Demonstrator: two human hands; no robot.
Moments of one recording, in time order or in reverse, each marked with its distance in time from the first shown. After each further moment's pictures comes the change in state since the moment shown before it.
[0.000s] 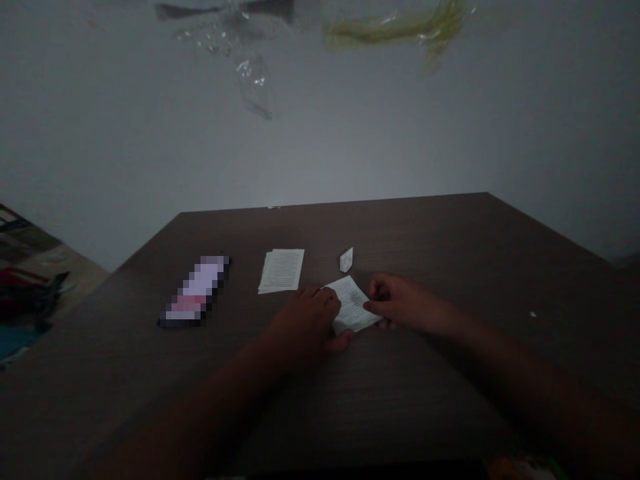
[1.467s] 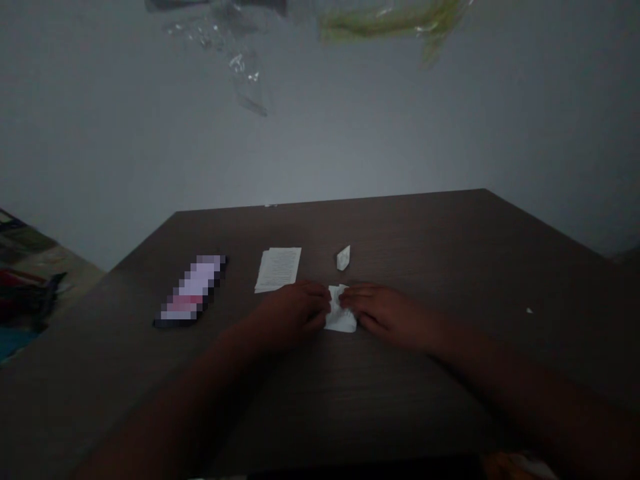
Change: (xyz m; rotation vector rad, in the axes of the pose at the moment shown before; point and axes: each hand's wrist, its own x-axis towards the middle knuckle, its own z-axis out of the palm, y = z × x) left_hand -0.003 -0.033 -0.010 -0.202 0.041 0.090; right_hand -0.004 0.007 0.014 -0.466 -0.090 -0.723
